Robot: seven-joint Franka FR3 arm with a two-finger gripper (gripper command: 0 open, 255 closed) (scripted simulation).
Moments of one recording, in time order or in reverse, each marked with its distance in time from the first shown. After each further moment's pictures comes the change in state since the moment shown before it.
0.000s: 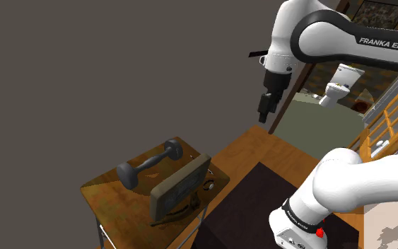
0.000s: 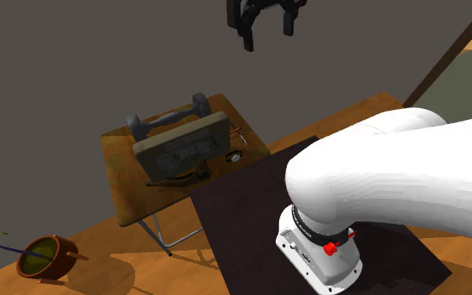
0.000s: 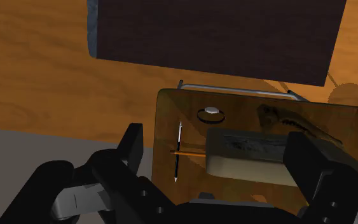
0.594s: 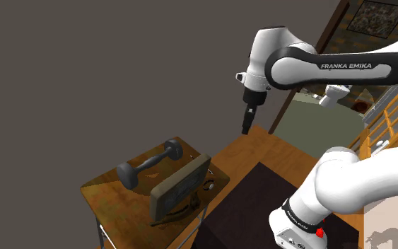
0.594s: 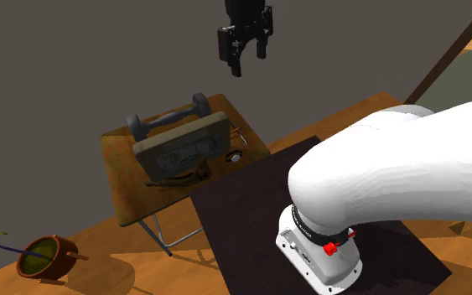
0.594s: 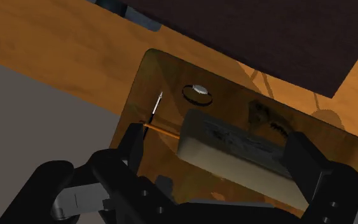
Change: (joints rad) arm 0.090 0.121 -0.046 -0.123 -0.031 0.293 -0.245
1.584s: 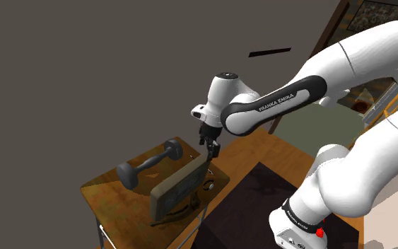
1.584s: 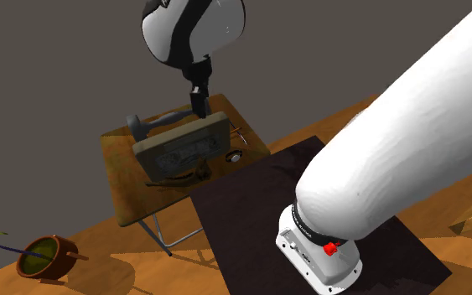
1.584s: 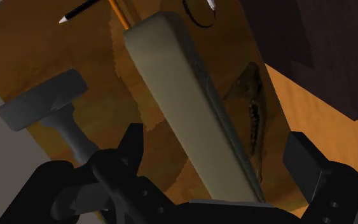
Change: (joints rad) arm 0.210 0.446 -0.020 -0.061 0.029 0.622 -0.496
